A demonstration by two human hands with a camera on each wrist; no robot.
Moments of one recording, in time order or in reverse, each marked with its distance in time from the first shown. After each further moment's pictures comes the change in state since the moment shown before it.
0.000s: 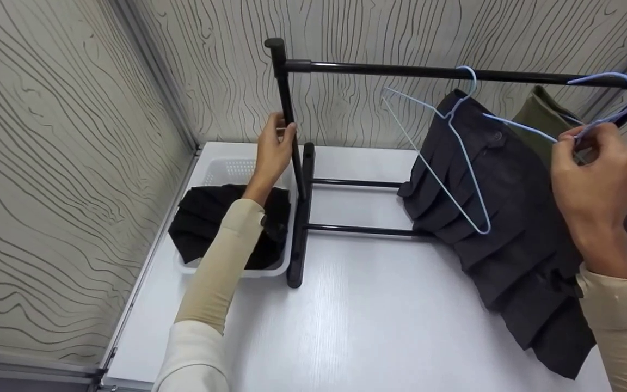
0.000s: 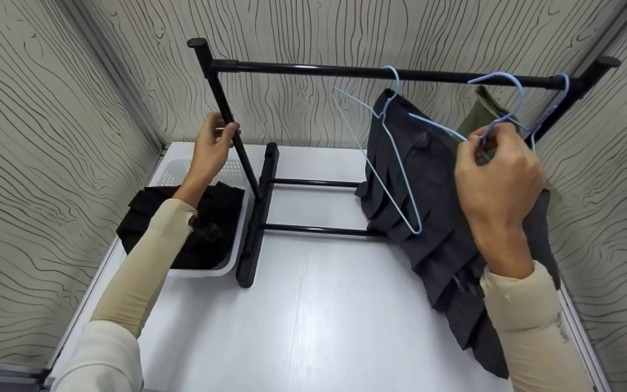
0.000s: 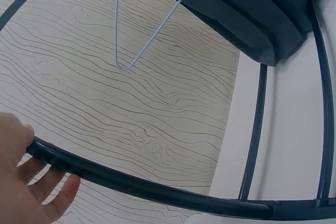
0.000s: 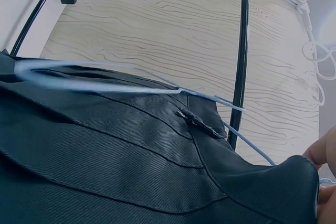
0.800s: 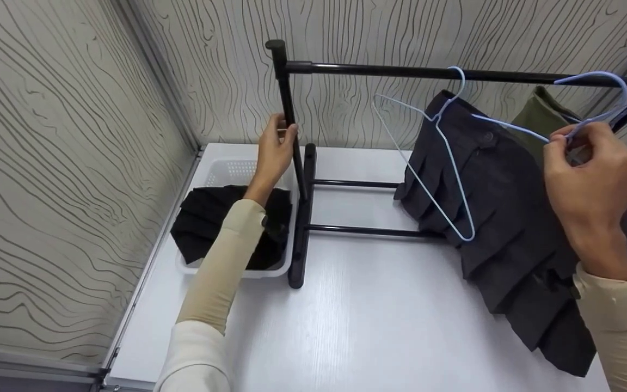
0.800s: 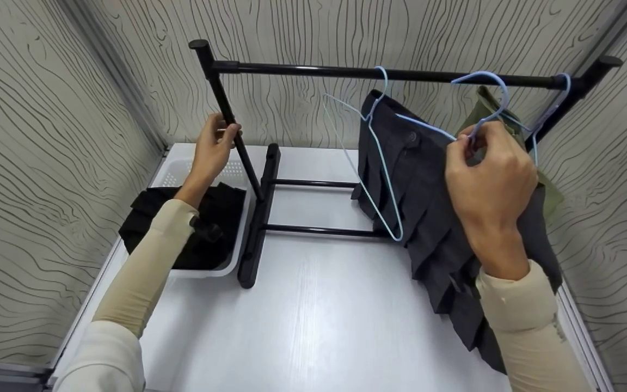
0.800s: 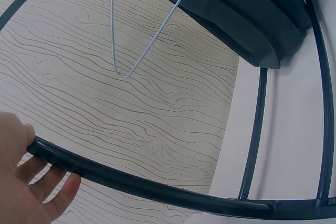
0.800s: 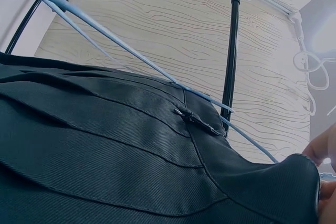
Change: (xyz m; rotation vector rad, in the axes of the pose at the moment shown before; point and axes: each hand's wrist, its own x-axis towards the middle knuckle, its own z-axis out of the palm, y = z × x) left_hand 0.001 0.000 0.000 0.010 -0.005 -0.015; right_hand -0.002 -0.009 0.001 0.086 0.009 -0.059
